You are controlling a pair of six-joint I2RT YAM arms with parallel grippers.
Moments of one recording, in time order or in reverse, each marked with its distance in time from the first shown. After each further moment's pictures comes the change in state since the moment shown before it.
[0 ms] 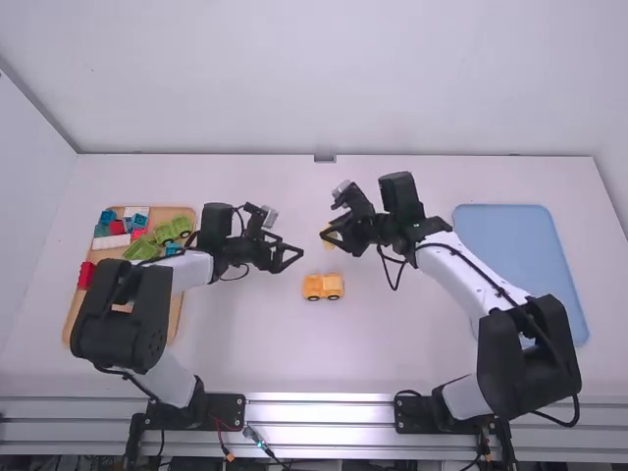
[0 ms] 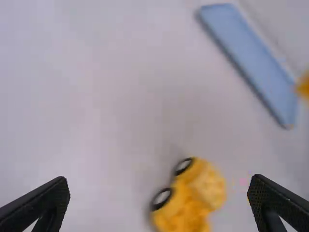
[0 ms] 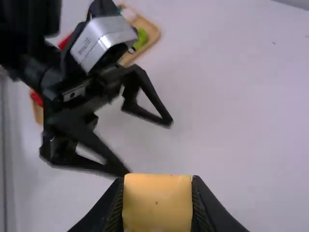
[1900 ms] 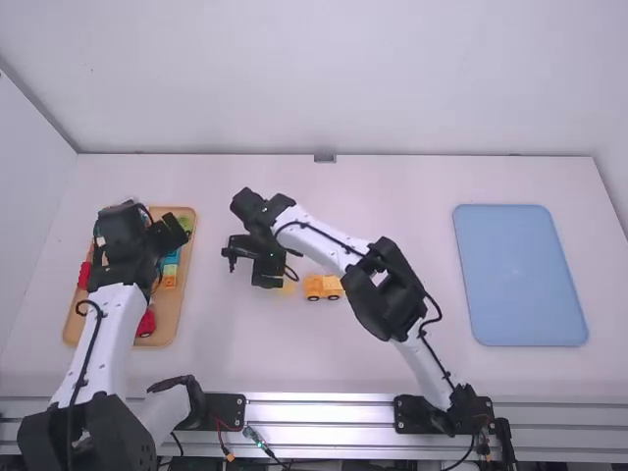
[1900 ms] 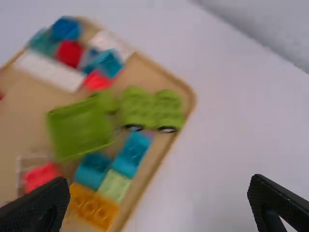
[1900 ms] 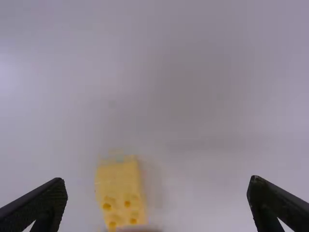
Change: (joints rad) left arm 0.367 -0.561 0.039 -0.497 -0.852 -0.323; right arm 0.466 0.723 0.880 -0.722 0.527 -0.483
